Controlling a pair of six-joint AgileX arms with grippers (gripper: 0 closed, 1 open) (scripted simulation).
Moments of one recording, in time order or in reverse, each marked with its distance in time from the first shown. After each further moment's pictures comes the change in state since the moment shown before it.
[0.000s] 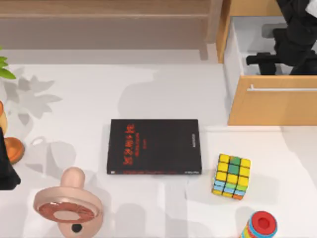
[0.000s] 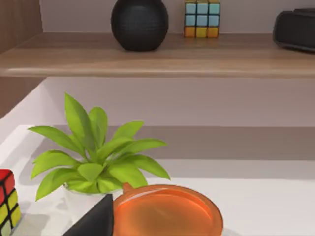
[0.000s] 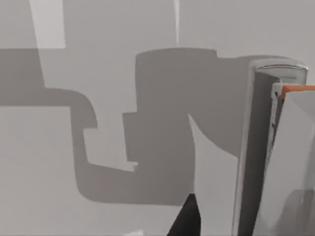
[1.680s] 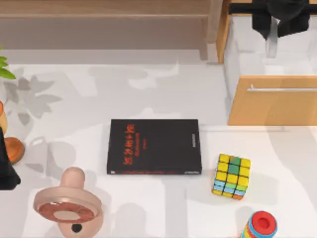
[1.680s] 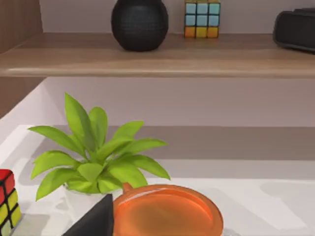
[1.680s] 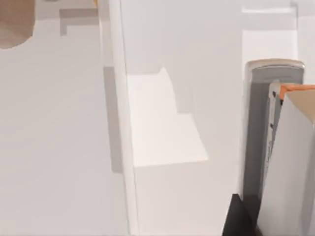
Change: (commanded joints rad) left arm 0.000 0.000 0.000 0.000 0.000 0.000; right arm 0.170 -0.257 0.097 -0.138 0.156 0.243
